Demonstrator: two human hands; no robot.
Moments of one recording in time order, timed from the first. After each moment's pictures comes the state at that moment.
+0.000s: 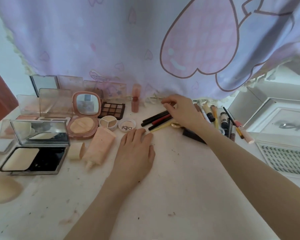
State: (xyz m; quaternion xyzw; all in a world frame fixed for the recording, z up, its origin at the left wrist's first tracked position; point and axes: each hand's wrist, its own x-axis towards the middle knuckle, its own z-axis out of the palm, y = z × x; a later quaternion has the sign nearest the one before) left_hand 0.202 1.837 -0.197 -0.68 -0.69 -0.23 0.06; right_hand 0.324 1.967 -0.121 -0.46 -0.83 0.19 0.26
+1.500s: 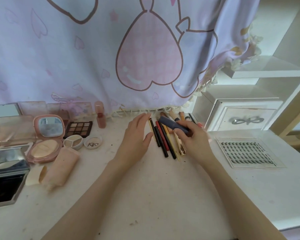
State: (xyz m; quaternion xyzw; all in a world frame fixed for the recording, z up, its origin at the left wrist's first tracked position) left_hand 0.268 1.907 -0.162 -0.72 -0.56 -0.39 -0.08; right_hand 0.450 1.916 -0.142 -0.52 -0.69 0.23 0.44
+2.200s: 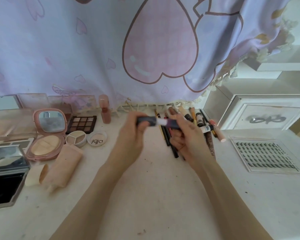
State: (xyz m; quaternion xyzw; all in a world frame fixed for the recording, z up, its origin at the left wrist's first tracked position) left_hand 0.244 1.890 -0.149 -0.66 -0.50 -0.54 -0.13; right_hand 0.406 1.916 -0.137 -0.36 -0.42 0.64 0.53
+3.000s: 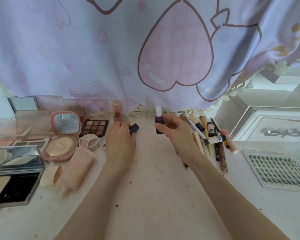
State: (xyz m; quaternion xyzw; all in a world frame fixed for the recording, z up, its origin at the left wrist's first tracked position) left_hand 0.210 1.914 -0.171 -0.54 -0.76 -0.35 0.01; right_hand 0.358 1.938 -0.134 -0.45 -0.61 0.48 0.45
